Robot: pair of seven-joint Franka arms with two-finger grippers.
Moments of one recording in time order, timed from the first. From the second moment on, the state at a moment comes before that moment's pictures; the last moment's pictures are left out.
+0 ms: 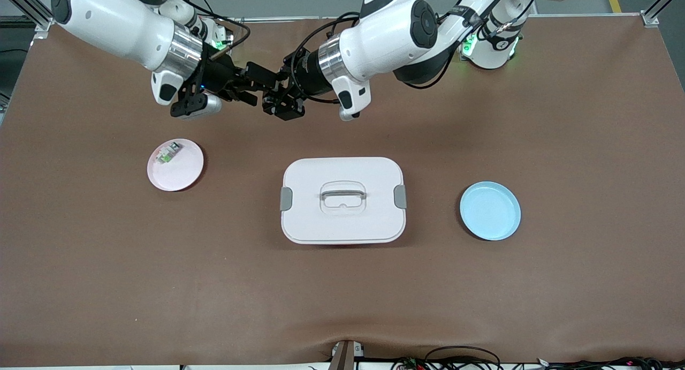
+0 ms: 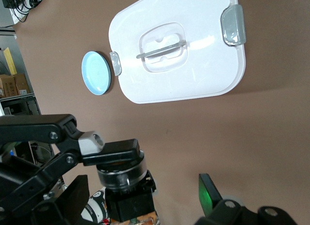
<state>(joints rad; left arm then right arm) -0.48 0.39 -0.45 -1.47 -0.69 2.39 -1.96 0.39 -0.11 0.07 -1.94 0.68 1.99 0.39</state>
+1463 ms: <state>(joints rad) -0.47 0.39 -0.45 -1.45 -0.63 2.39 -1.94 0.38 -0.12 0.06 -1.95 0.54 1.91 0.12</state>
